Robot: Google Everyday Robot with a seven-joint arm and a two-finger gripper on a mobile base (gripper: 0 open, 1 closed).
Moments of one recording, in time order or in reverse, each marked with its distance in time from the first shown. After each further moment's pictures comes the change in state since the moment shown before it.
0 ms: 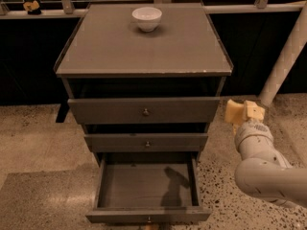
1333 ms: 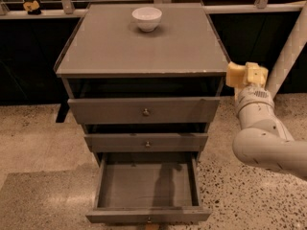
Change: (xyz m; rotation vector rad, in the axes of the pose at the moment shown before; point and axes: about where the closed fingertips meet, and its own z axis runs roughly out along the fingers) arm -0.036 -0.108 0.031 0.235 -0.054 -0.078
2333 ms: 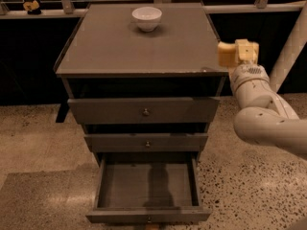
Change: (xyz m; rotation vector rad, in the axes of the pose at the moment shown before) arm -0.035 -0.048 0.035 0.068 -0.124 -0.102
